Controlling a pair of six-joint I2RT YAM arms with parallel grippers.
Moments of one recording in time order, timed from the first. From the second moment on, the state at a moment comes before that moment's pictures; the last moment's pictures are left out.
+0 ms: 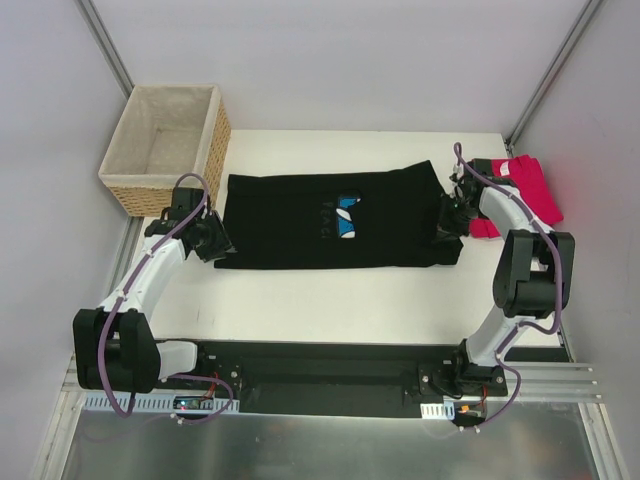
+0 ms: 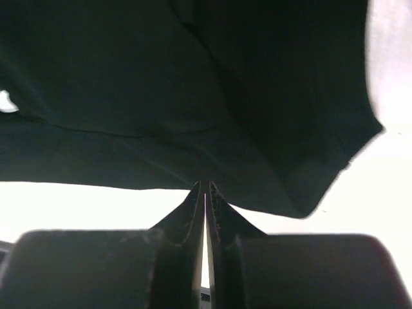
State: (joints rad) left arm -0.05 1.24 0.87 -0.65 0.15 -0.54; right arm -0.02 1.75 1.28 -0.83 -0.25 0.20
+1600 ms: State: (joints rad) left arm -0.17 1.38 0.82 -0.56 0.11 -0.54; right arm 0.10 1.80 1.29 -0.98 -0.09 0.30
